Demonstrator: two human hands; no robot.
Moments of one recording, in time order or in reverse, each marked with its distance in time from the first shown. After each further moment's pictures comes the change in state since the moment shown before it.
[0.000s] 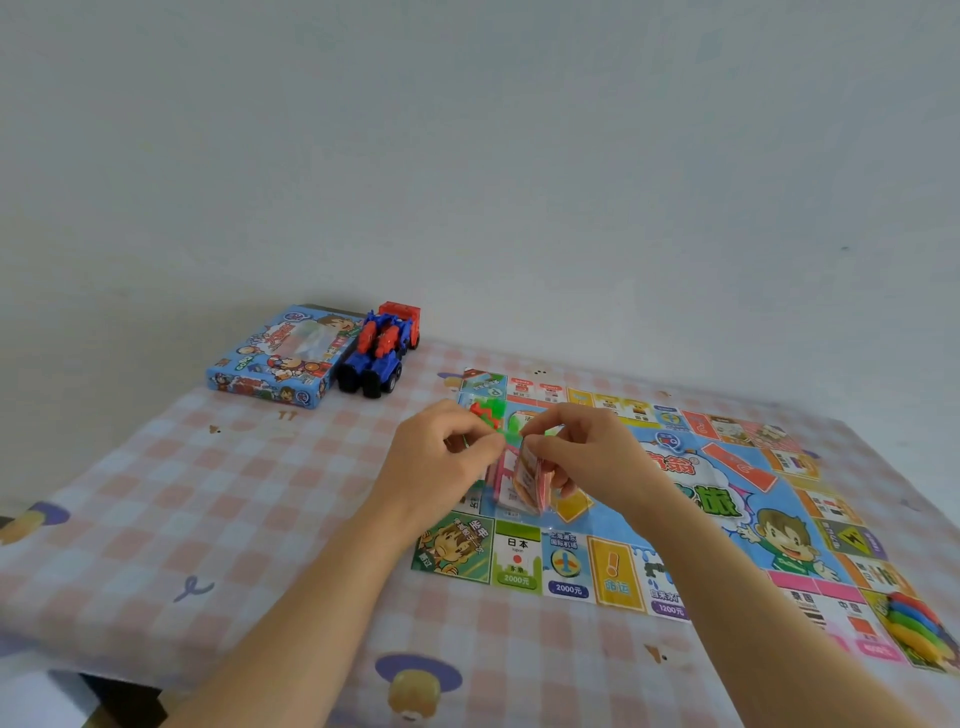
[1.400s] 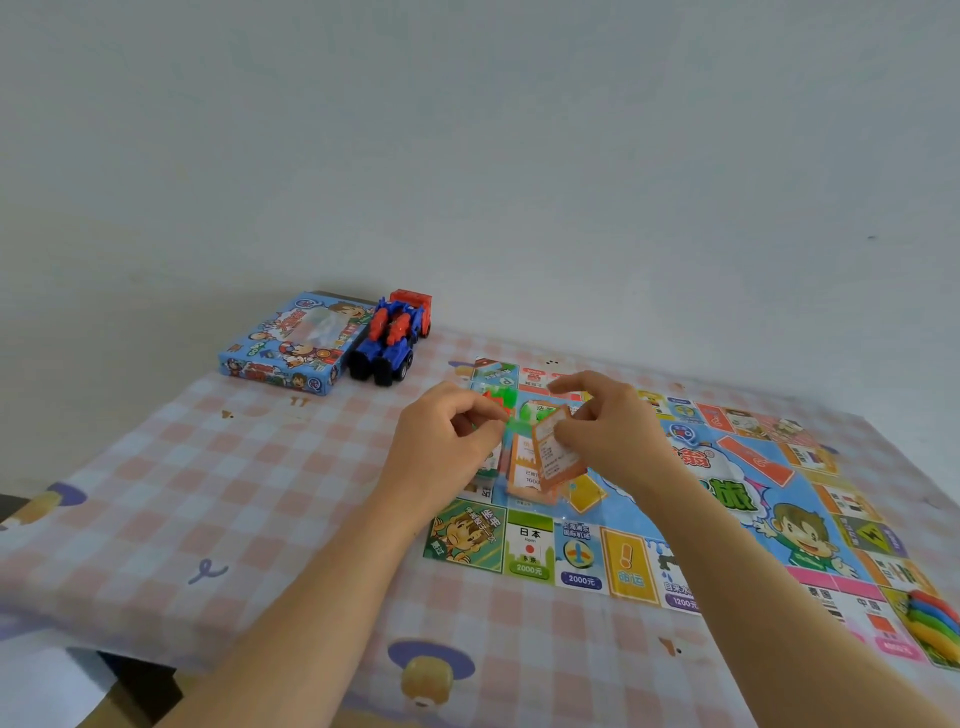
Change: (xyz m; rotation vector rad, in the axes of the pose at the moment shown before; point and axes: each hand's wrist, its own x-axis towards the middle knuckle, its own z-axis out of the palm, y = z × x) left_hand 0.002 0.001 -0.001 0.011 0.093 -0.006; right_hand 0.002 -0.012 -0.001 -0.184 0.127 0.018
